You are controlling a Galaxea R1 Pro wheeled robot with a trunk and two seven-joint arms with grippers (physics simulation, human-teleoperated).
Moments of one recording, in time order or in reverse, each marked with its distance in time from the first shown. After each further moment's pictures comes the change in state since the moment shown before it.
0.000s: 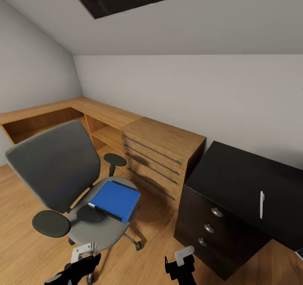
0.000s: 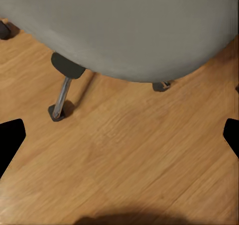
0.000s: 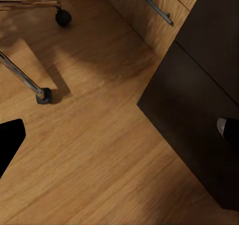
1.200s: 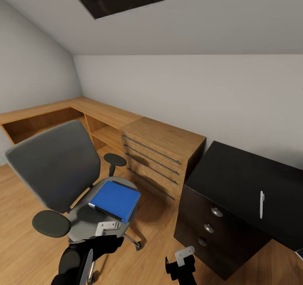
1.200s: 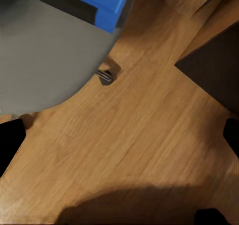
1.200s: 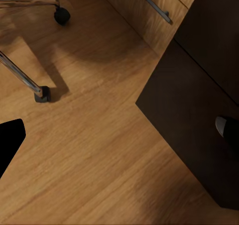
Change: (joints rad) left arm -0.002 -0.037 -0.326 -0.396 0.002 0.482 0.023; right arm 0.000 0.000 0.001 0.008 0.000 0.000 0.002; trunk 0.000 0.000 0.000
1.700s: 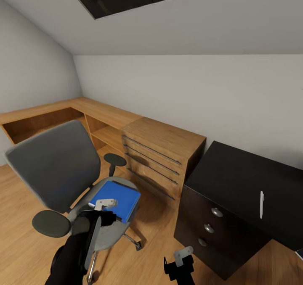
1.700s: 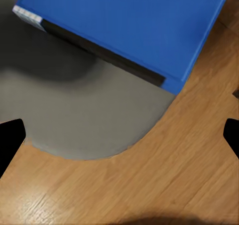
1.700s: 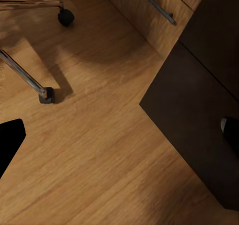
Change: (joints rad) left arm -0.228 0.000 -0.004 0.111 -0.006 0.092 0.264; right arm 0.000 0.011 0.002 0.002 0.000 -0.001 0.000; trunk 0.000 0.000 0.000
